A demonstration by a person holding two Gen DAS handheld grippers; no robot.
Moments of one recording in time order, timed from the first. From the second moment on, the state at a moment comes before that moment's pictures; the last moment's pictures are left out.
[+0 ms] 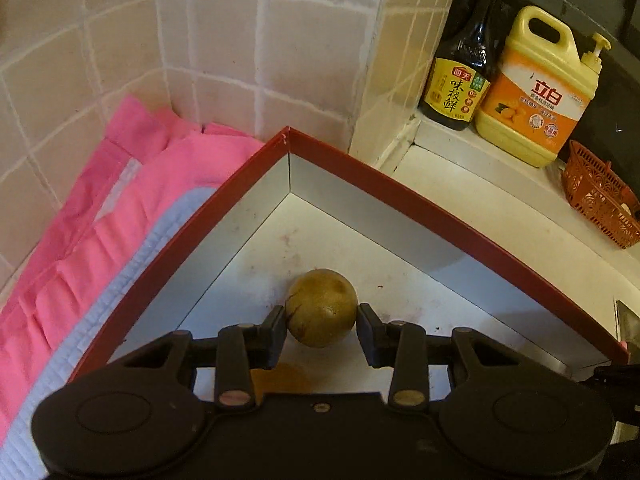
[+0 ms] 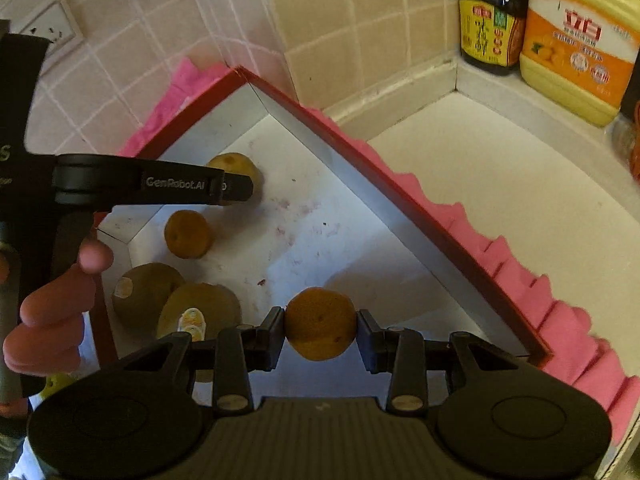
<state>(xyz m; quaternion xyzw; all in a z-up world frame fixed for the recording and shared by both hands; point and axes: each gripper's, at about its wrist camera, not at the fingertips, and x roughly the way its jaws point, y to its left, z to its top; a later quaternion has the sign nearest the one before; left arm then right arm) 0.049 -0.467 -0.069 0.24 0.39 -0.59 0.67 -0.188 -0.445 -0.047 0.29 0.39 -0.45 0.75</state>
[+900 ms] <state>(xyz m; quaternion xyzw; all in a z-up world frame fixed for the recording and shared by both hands) 0.041 -0.370 0.009 0.19 0.33 -0.59 0.71 -0.193 -0.405 0.011 0.26 0.34 -0.45 0.78</state>
